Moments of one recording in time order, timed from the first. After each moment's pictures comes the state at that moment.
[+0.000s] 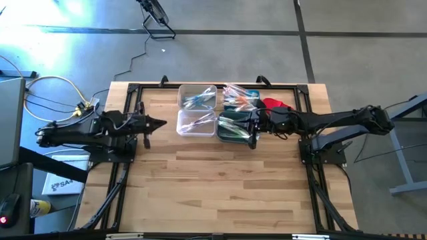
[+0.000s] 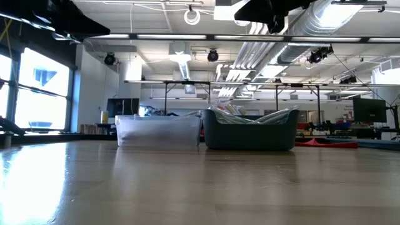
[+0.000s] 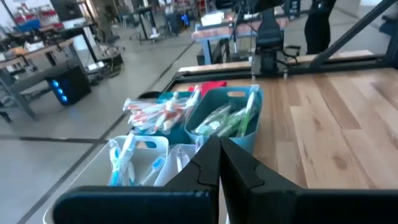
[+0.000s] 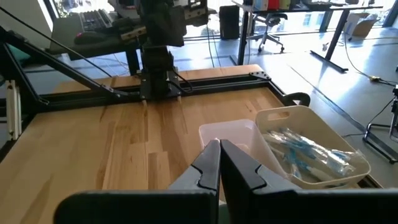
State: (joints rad) left arm 0.03 0.31 0.44 -0.24 -0.24 0.15; right arm 0.00 1.15 0.84 0.06 0.18 0.08
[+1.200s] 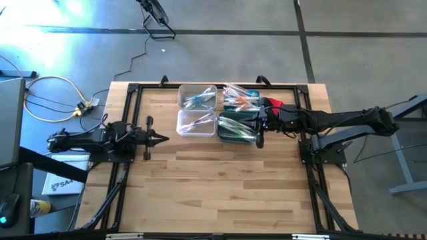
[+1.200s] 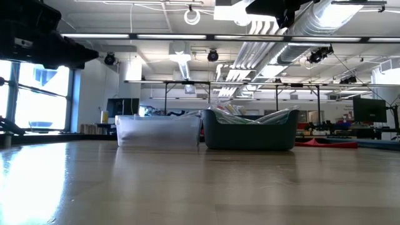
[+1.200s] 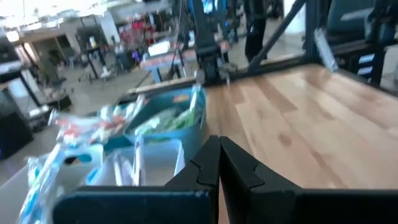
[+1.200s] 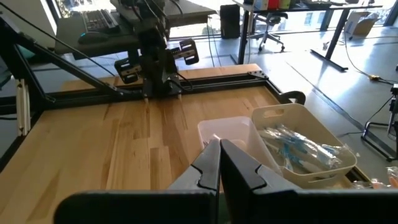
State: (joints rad) left arm 0.03 0.01 0.06 -0.06 0.00 0.23; right arm 0.00 1.04 0.84 -0.06 0.18 0.08
